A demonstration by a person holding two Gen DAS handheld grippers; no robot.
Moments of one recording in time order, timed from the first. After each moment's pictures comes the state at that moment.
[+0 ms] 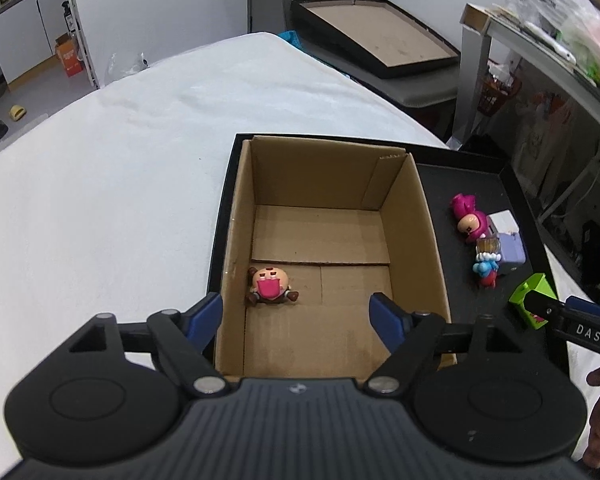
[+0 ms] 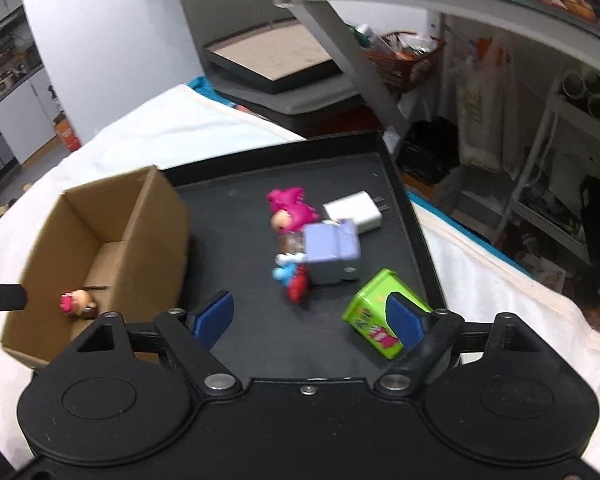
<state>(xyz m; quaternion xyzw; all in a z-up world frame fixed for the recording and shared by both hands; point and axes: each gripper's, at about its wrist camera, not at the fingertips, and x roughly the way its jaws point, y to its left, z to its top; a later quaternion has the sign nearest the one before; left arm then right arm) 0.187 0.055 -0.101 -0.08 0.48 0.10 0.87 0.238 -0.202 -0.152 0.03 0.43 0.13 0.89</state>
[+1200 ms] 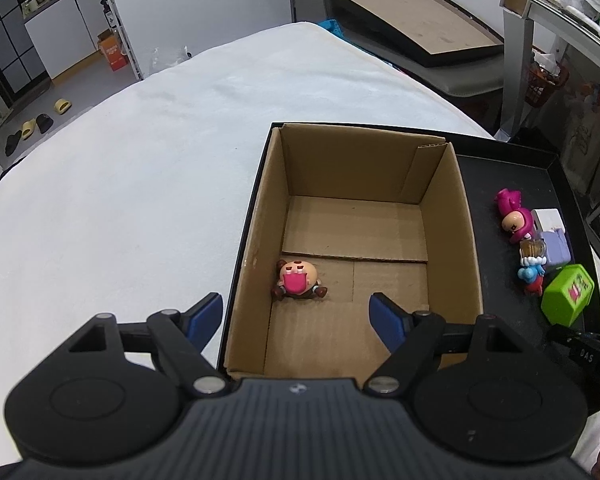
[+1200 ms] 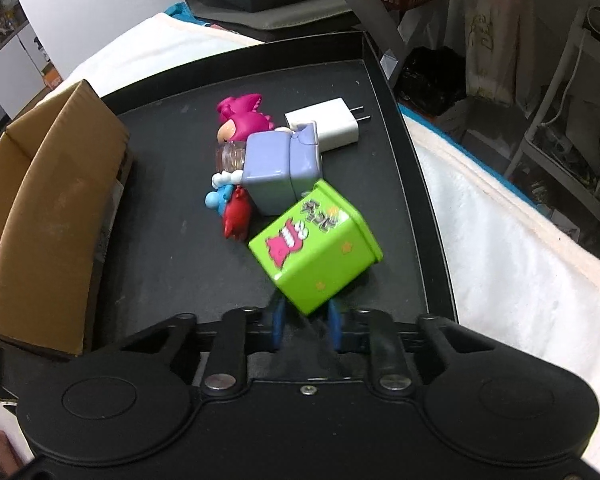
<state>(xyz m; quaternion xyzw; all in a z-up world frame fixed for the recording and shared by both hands) 0.199 0.041 -0.111 -0.06 0.49 0.18 0.85 0.263 -0.211 -0.210 0.01 0.51 0.14 0.85</state>
